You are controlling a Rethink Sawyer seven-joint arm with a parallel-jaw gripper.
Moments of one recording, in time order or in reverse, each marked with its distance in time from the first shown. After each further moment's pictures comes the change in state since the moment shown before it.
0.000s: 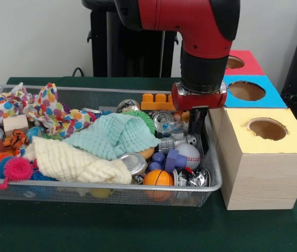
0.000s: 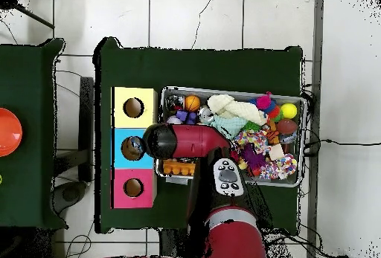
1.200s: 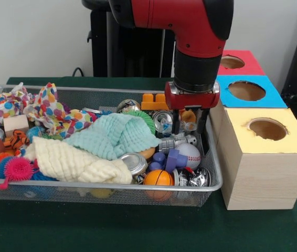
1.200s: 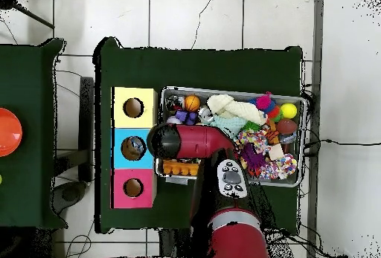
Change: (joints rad) arm -0.005 -0.002 -0.018 -0.001 -0.006 0.000 0.000
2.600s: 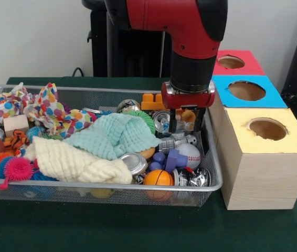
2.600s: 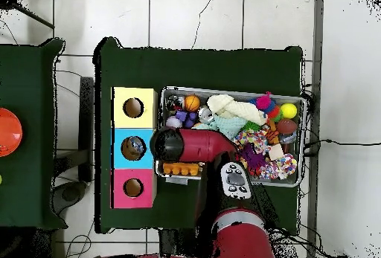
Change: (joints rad) arm -0.022 0.005 0.009 0.033 -0.001 -0.022 0.000
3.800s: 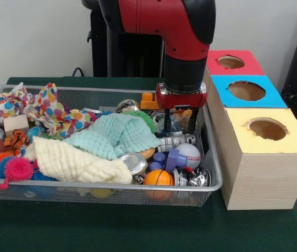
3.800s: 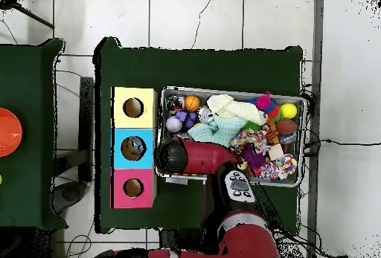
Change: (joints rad) arm -0.024 0.014 0.001 0.087 0.000 -0.124 0.000
